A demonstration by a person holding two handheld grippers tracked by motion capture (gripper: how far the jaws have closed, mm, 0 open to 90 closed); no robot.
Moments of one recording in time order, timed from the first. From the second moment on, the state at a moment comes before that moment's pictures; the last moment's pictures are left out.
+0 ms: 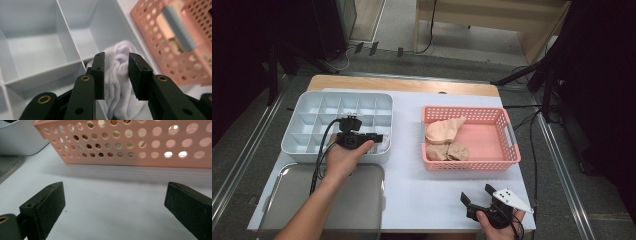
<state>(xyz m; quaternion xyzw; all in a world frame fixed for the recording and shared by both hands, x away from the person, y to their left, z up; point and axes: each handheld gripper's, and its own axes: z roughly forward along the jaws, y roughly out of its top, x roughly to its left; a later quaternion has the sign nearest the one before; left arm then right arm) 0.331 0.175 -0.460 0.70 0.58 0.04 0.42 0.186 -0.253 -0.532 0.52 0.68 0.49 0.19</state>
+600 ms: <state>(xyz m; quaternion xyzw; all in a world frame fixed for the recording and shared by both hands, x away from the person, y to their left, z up) 0.343 0.151 -0.479 0.73 0.58 0.01 0.37 0.184 -0.249 -0.532 0.52 0.68 0.49 0.19</state>
